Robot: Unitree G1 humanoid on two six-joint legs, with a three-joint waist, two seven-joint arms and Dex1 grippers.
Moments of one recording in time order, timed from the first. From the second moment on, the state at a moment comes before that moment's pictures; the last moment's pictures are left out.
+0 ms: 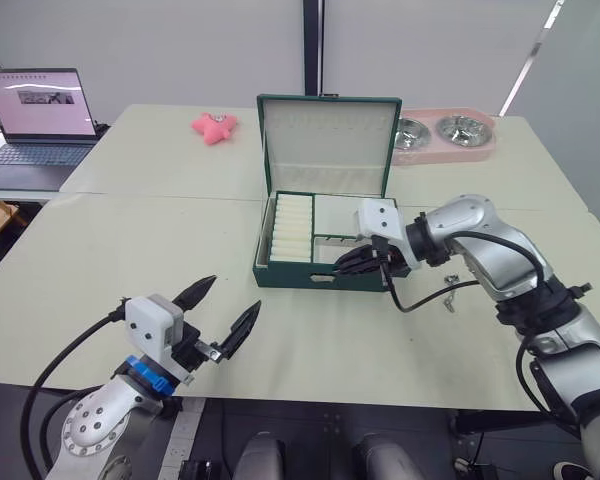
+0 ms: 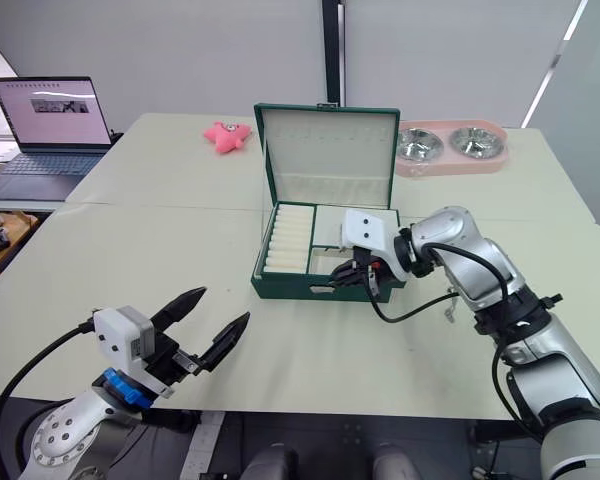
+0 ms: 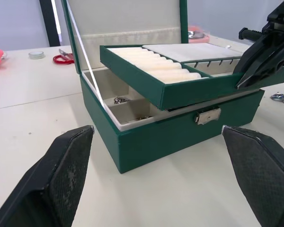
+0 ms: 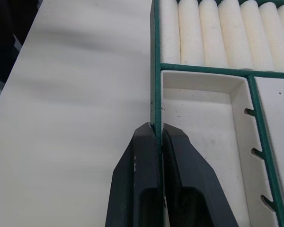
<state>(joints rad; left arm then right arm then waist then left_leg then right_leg) 0.33 0.39 0.24 -0.67 -0.46 0.25 -0.53 -0.93 -0.58 0.44 0.04 0.17 0.57 1.23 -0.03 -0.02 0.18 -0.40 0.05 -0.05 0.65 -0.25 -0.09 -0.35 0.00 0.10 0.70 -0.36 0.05</state>
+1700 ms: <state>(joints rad) 0.36 0.38 0.23 -0.72 -0.49 0.26 -0.42 -1.02 -0.38 0.49 0.26 -0.01 0.53 1.22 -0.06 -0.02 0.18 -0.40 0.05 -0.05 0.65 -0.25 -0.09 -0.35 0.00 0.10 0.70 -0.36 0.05</state>
